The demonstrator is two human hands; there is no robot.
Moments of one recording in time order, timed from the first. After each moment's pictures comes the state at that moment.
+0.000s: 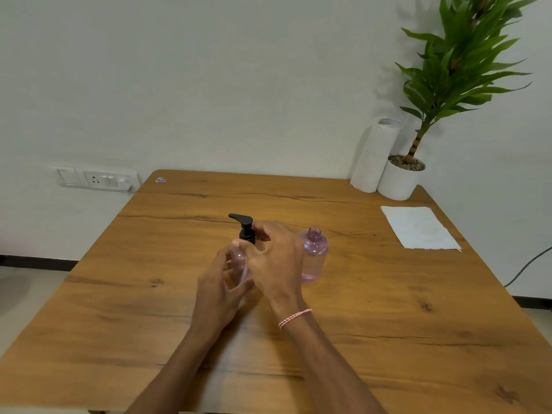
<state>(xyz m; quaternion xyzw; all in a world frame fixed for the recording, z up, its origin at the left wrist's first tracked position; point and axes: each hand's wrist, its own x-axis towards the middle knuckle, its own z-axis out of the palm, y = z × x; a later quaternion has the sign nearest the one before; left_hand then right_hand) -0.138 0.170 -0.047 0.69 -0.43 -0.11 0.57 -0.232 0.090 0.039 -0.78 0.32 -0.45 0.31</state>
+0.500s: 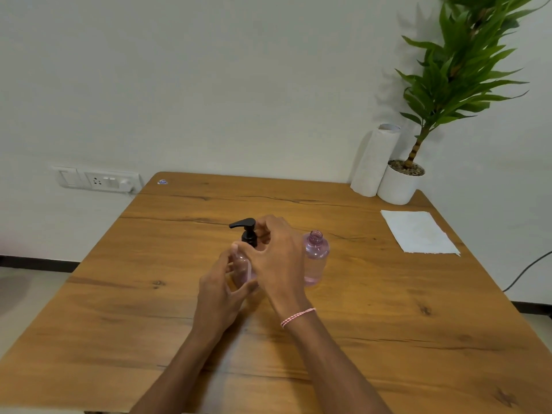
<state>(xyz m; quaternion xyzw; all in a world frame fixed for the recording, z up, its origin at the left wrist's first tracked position) -0.138 0.172 -0.044 0.70 -0.43 -0.11 0.57 -0.232 0.089 0.048 -0.80 0.33 -0.42 0.28</state>
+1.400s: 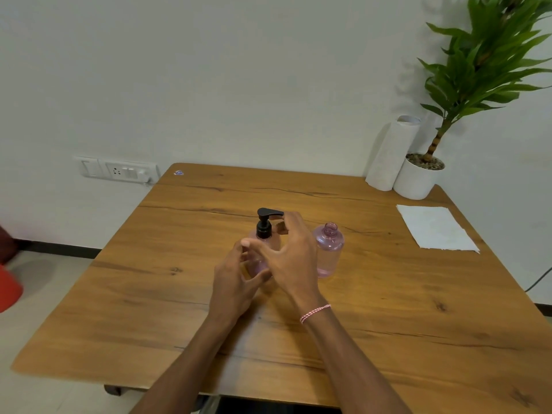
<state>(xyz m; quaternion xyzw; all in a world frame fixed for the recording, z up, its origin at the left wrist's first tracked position) -0.141 0.171 -0.044 0.72 -0.42 -0.08 0.54 -0.238 0.088 0.031 -0.80 0.29 -0.43 0.31</state>
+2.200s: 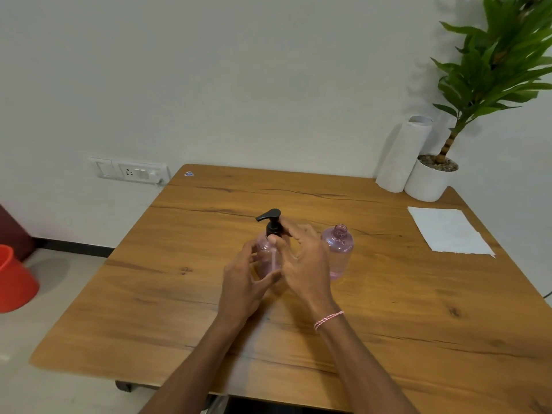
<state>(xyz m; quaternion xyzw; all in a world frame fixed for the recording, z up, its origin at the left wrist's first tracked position) -0.140 0.172 -0.044 0.70 -0.42 -0.11 0.57 -0.245 0.088 0.027 -0.79 0.27 -0.43 0.34</state>
